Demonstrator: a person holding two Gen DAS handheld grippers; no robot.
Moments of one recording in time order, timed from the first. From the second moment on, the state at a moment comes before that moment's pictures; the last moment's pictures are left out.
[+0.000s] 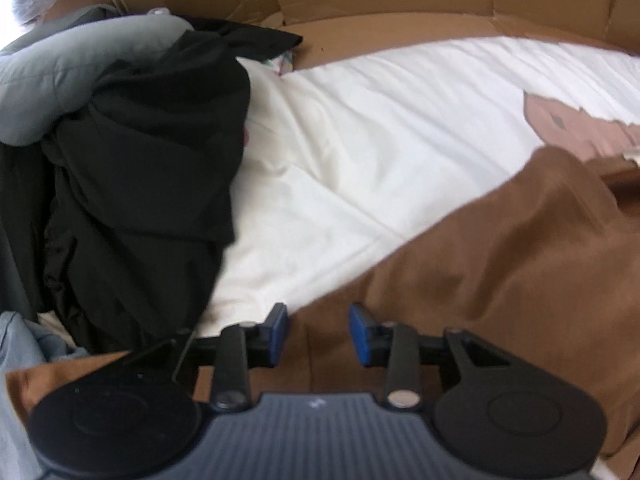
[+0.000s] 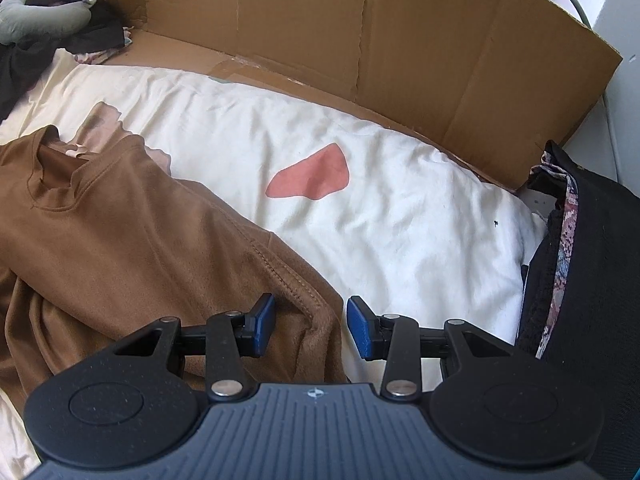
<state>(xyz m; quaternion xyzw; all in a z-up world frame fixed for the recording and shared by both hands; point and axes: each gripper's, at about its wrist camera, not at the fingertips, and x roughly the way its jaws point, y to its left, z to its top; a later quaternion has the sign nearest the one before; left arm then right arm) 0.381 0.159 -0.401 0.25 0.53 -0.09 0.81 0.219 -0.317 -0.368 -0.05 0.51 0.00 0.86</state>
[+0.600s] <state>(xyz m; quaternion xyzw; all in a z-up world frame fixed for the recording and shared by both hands) 0.404 0.159 -0.399 0.25 0.55 -0.13 0.79 0.233 -0.308 -0.367 -0.10 0.52 0.03 0.85</state>
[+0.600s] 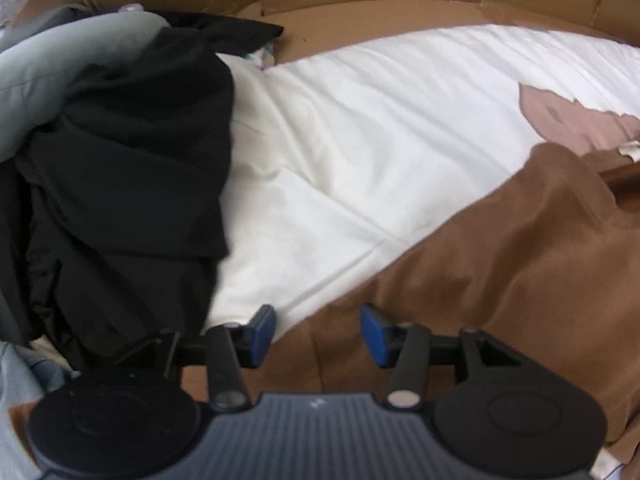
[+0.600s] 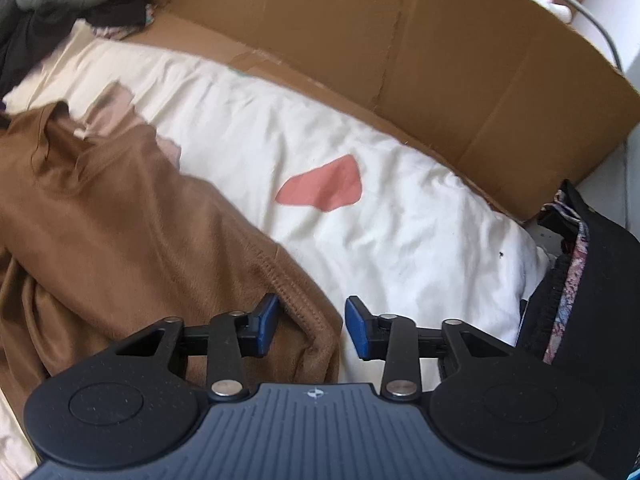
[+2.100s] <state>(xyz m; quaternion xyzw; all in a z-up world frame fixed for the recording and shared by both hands) 0.463 0.163 -0.384 0.21 0.48 -0.04 0.85 0.406 -0.300 -0.378 -0.24 0.47 -0.02 0.85</state>
